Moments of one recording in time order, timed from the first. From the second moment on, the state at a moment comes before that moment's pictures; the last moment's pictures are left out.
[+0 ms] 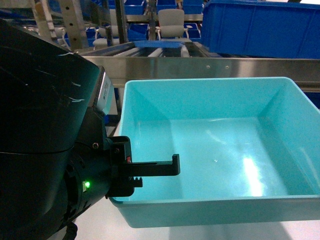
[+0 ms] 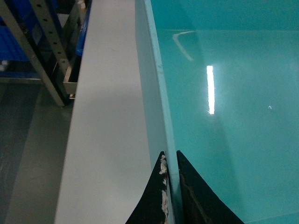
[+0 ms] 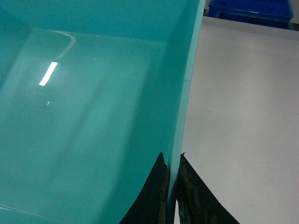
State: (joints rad) left arm -0.59 1.61 0.60 0.39 -0.37 -0.42; right arm -0.12 1.59 0.54 0.51 -0.38 -0.17
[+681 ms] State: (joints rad) left arm -0.59 1.61 0.60 0.39 -0.37 -0.42; right arm -0.12 1.59 0.54 0.51 -0.38 -0.17
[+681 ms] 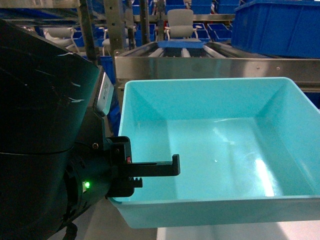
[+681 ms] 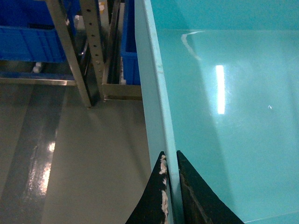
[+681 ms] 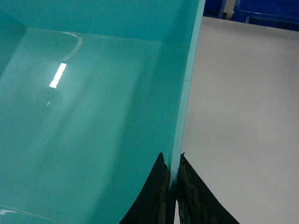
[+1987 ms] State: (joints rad) left arm -0.59 1.61 0.60 0.39 -0.37 -0.42; right arm -0.12 1.59 0.53 0.51 -0.38 -0.17
